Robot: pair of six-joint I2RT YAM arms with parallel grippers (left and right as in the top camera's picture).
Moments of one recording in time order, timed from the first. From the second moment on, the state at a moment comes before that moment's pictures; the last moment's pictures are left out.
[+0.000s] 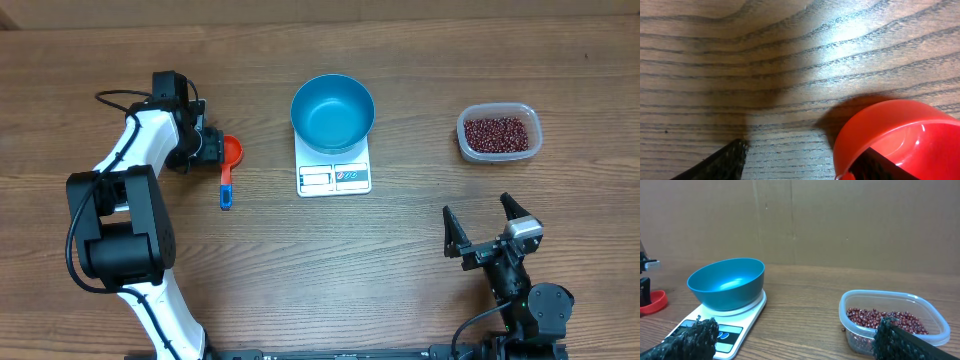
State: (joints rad) left arm 0.09 2.07 1.43 -0.72 0.05 0.00; right arm -0.06 0.01 0.02 -0.01 -0.30 0.03
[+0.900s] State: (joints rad) left arm 0.09 2.07 1.43 -0.72 0.05 0.00; right arm -0.06 0.01 0.02 -0.01 -0.30 0.03
